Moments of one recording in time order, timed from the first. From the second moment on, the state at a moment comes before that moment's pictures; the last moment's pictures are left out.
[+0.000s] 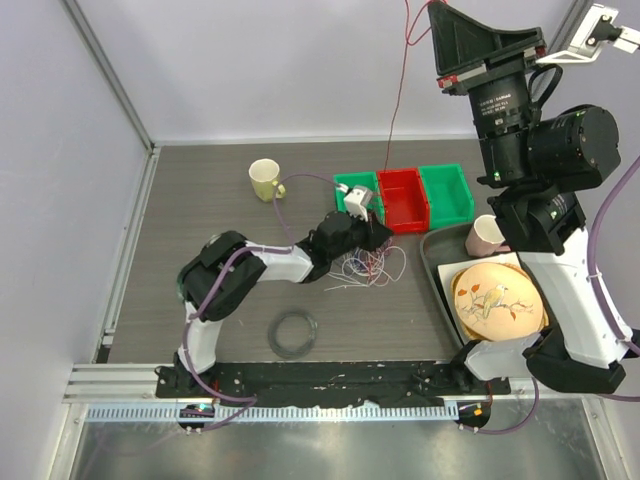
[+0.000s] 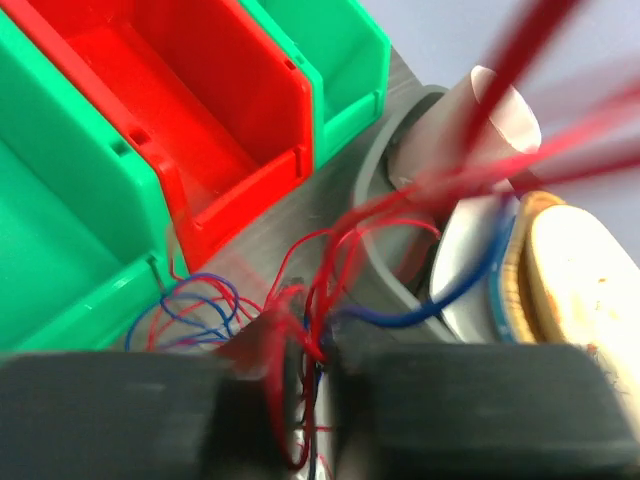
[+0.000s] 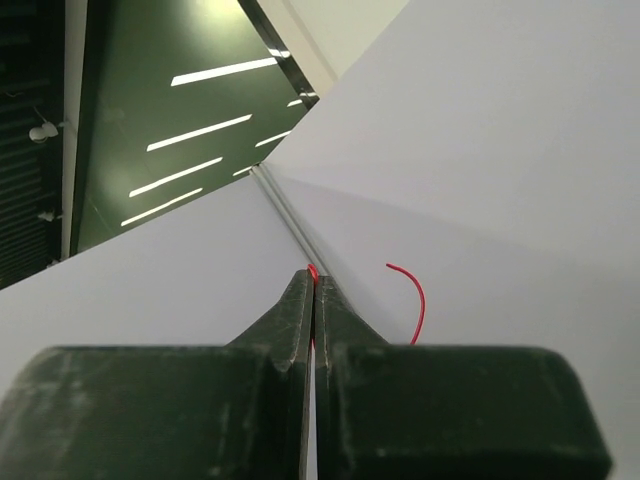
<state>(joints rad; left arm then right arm) -0.88 2.01 1.11 0.74 0.06 -0.55 0.72 1.32 2.02 0.04 0.29 0.53</state>
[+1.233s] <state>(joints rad) -0.68 0.93 0.36 -0.19 -0.50 -0.88 0.31 1.49 1.78 0.41 1.02 -0.66</state>
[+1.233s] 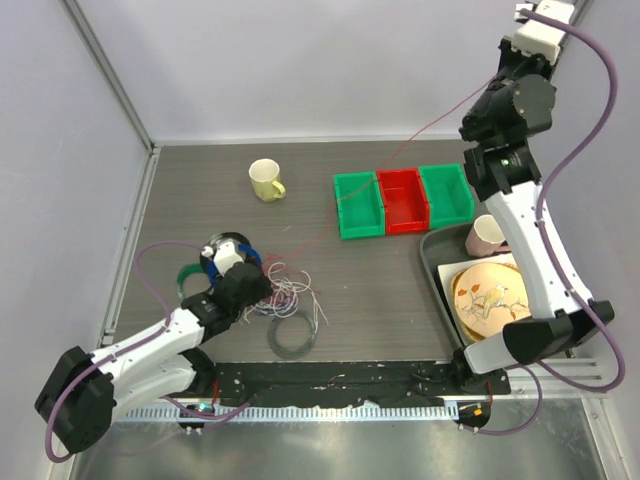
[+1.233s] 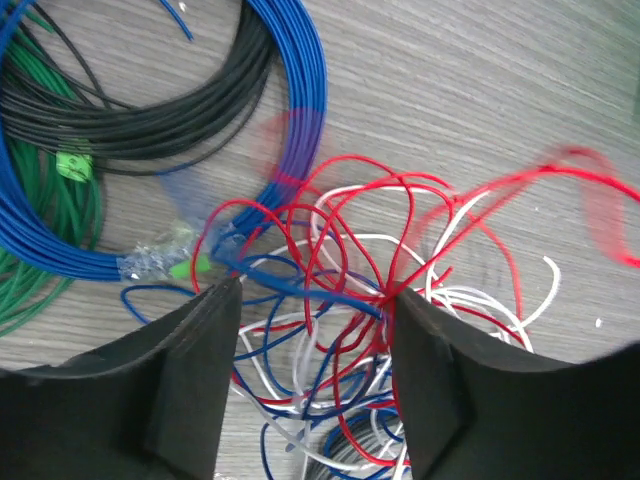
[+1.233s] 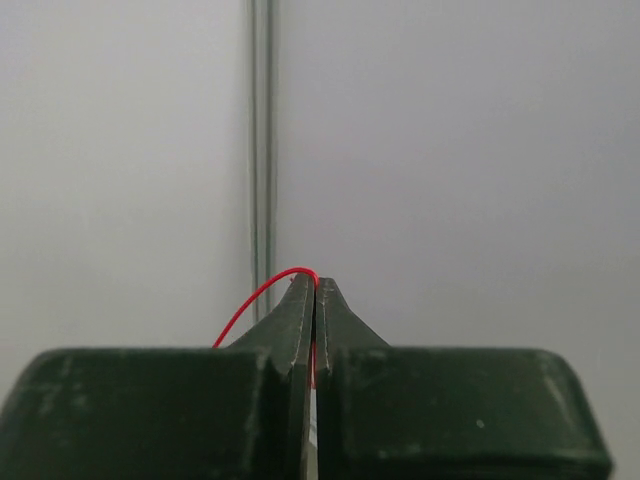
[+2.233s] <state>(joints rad) -0.70 1.27 0.94 0.02 0.31 -0.25 0.31 1.19 1.64 -0.05 -0.43 0.57</state>
